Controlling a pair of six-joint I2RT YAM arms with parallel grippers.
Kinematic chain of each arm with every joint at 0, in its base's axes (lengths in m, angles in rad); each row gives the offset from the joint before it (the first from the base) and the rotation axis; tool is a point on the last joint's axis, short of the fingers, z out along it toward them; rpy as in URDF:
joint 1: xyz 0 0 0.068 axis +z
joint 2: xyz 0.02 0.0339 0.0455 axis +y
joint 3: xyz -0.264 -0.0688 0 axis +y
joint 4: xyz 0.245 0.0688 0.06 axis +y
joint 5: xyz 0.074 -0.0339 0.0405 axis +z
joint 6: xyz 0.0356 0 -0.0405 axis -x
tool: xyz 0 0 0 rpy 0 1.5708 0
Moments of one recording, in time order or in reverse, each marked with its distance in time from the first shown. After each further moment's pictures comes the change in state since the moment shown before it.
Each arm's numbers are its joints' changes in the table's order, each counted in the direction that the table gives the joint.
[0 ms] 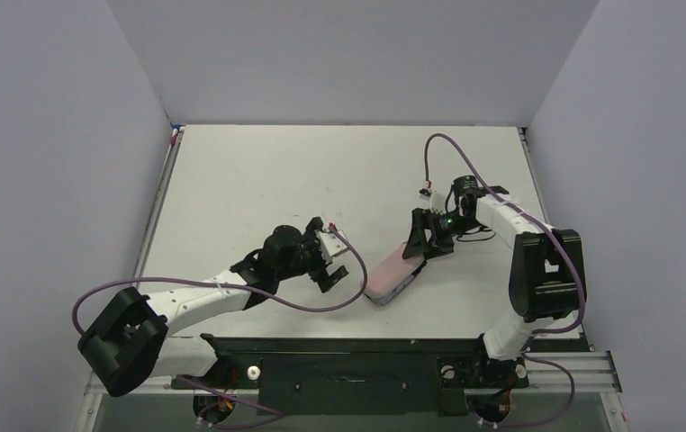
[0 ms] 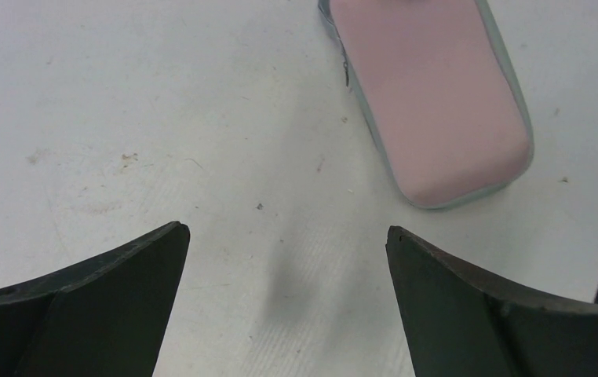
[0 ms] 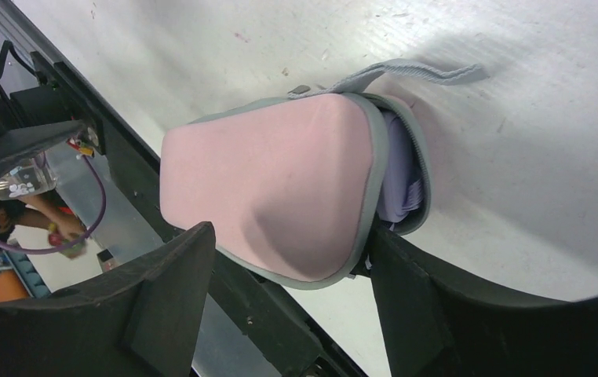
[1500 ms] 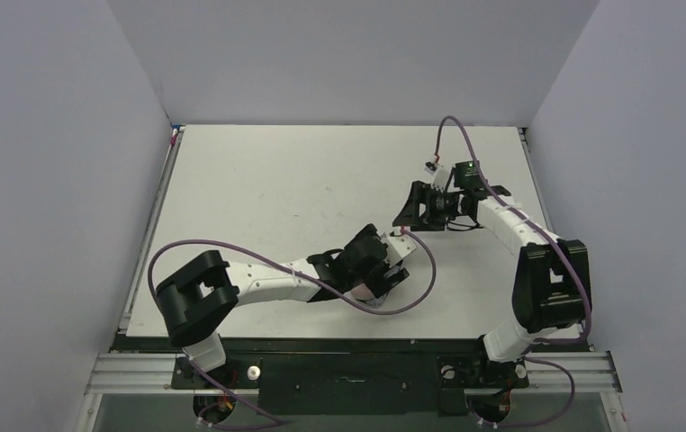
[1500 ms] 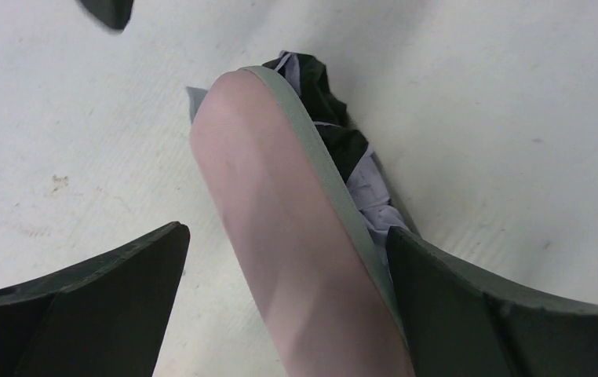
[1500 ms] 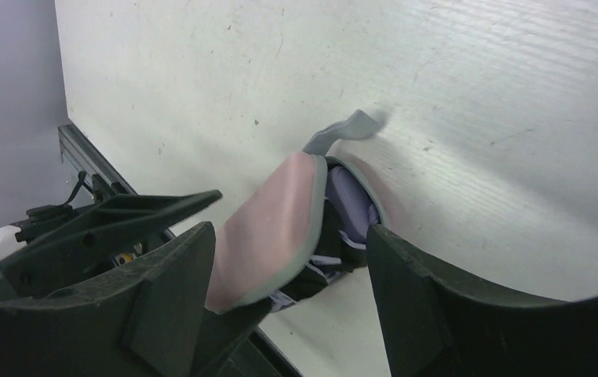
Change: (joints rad) left arm -0.354 0.431 -0.433 0.218 0.474 0.204; right arm 0.047 -0.066 0.001 -0.360 -0.026 -0.344
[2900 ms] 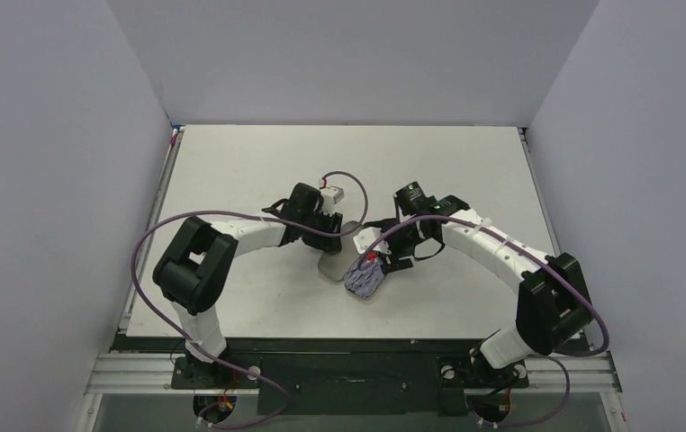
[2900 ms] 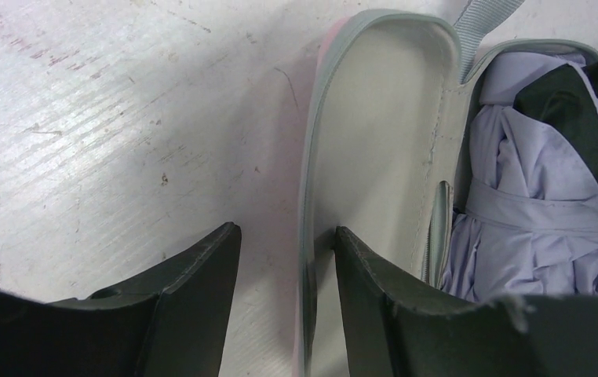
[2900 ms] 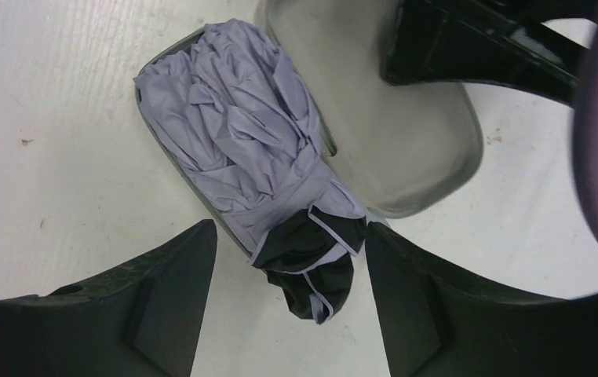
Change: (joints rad) left arm 0.558 0.110 -0.035 0.206 -0.520 0.284; right arm 0.403 -0.140 -0.013 0.290 -0.151 1.584
